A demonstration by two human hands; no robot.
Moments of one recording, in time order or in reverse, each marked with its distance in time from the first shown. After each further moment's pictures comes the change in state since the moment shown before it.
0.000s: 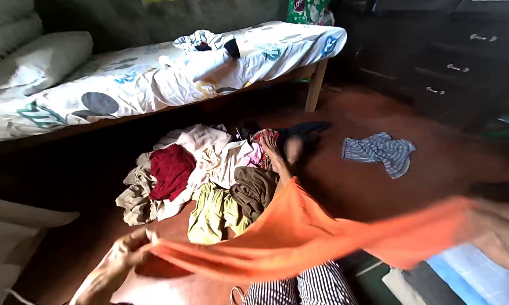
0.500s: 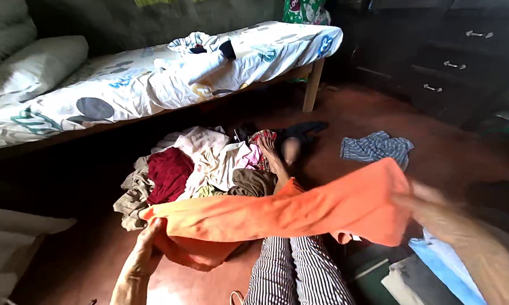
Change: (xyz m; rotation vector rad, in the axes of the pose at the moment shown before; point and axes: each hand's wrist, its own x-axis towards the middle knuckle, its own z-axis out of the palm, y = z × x) left_hand 0.044 -0.037 0.044 -0.542 0.270 -0.086; right_hand 0.057 0.104 0.000 0.211 -0.210 -0.078
